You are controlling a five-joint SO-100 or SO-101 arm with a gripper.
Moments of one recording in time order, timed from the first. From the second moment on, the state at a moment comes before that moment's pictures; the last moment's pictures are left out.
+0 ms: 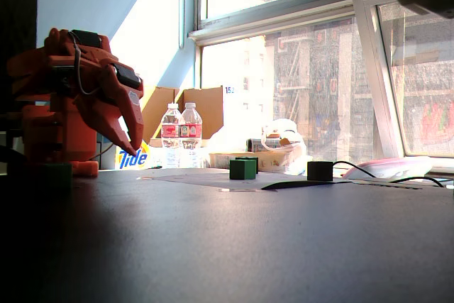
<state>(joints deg) 1.5 188.6 174.9 46.2 -9.5</state>
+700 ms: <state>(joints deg) 14.8 140.5 122.3 81.3 -14.2</state>
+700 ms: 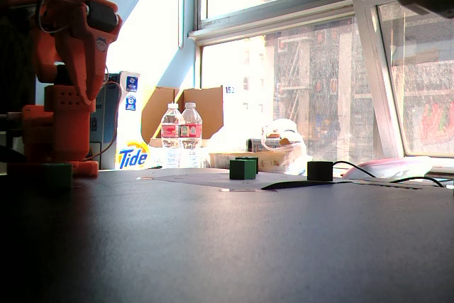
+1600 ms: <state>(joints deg) 35.2 121.7 137.5 49.7 -28.6</state>
